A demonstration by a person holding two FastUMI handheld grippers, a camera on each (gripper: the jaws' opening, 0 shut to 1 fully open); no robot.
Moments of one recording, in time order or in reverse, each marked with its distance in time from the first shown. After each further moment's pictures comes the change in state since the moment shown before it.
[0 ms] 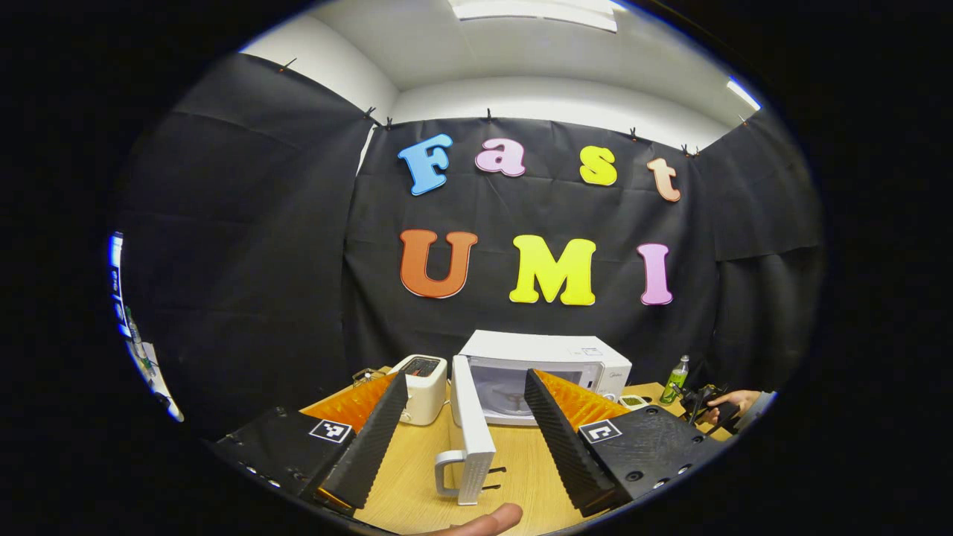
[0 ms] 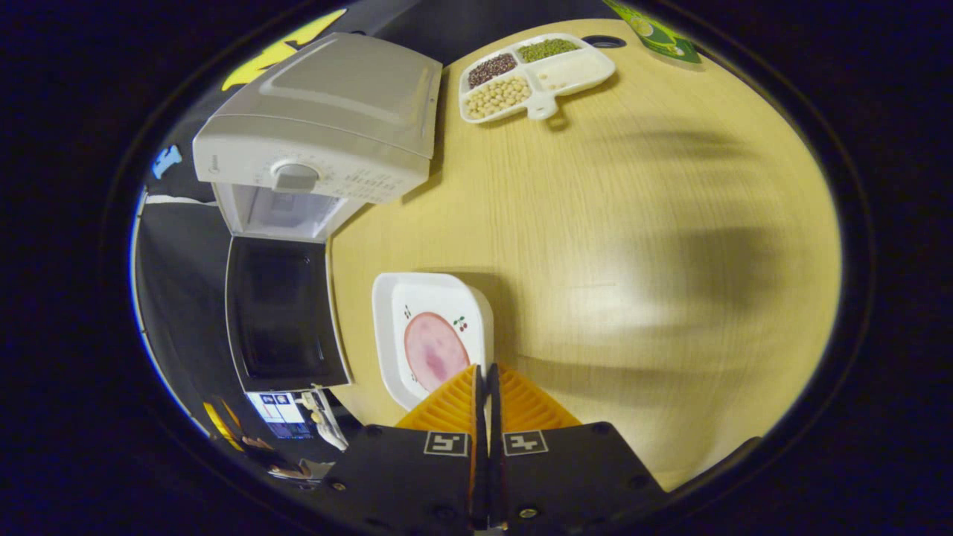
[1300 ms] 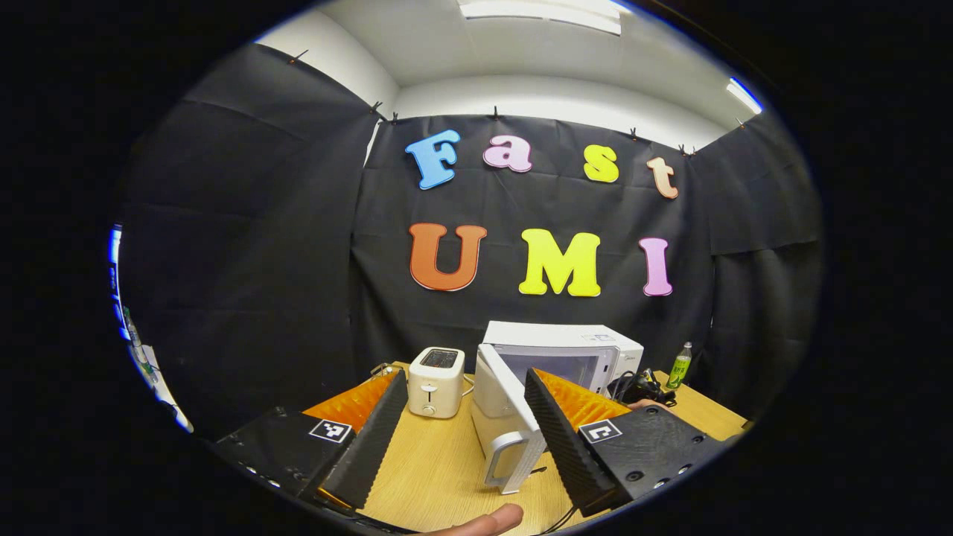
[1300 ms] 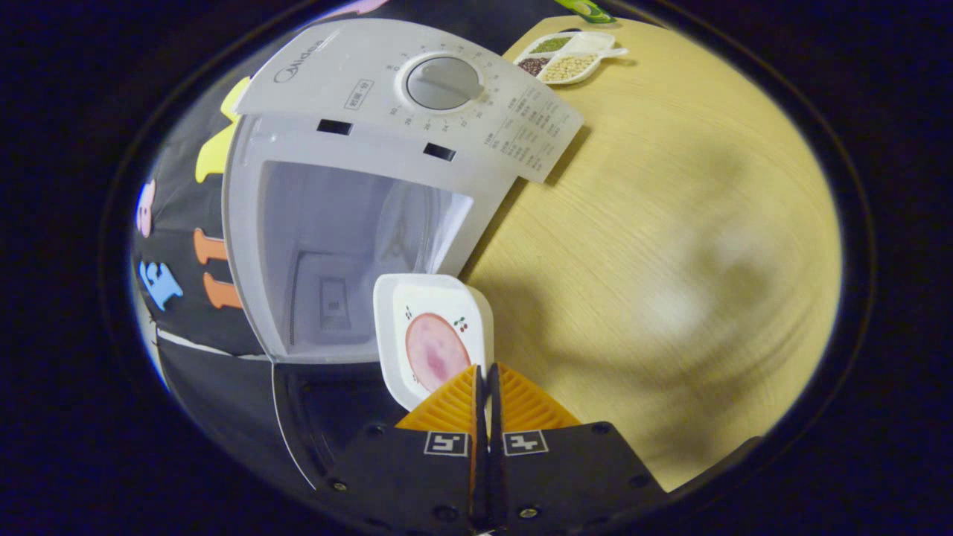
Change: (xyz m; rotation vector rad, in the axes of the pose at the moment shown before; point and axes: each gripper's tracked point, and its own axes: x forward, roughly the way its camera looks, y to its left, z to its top) left arm -0.021 0.078 -0.015 0.003 0.016 -0.017; right arm 0.141 0.221 0.052 0.513 -0.544 0.157
